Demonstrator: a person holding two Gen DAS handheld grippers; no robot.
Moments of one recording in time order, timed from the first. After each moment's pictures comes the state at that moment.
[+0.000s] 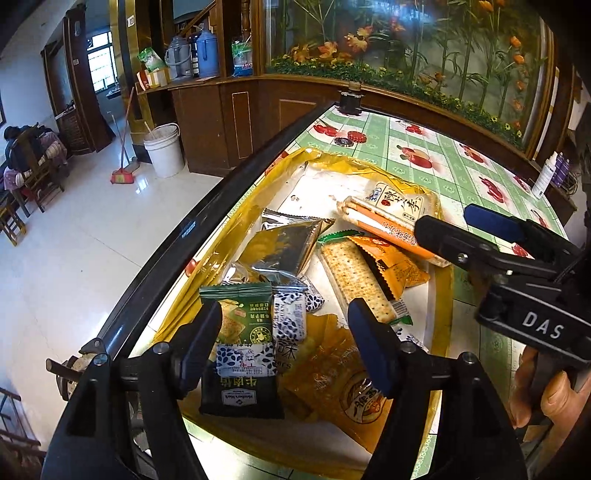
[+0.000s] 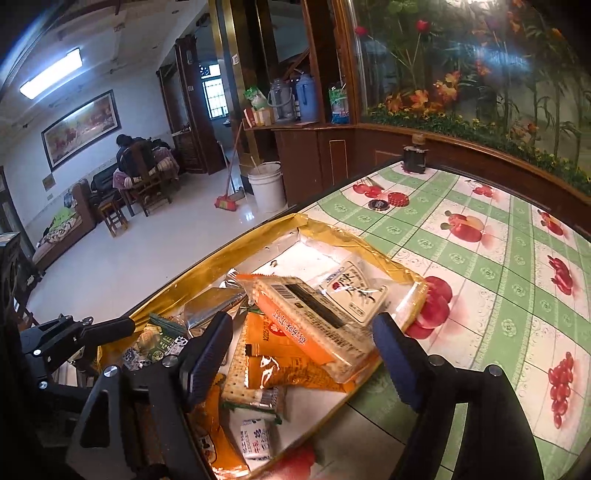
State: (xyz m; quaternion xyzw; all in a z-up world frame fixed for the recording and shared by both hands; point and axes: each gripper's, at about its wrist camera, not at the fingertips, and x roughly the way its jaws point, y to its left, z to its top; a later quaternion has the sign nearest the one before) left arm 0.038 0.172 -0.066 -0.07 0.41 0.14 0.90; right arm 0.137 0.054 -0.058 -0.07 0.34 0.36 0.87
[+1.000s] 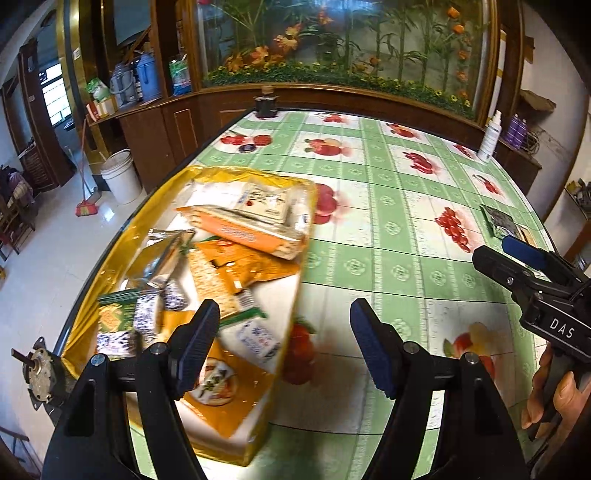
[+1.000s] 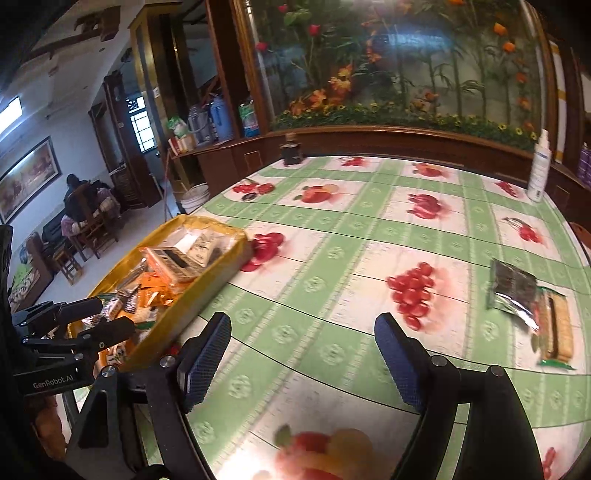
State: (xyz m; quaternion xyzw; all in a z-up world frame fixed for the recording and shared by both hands) left arm 0.050 0.060 -0.050 -0.02 0.41 0.06 0.91; right arm 0.109 -0.136 -0.053 0.00 0.35 0.23 0.91
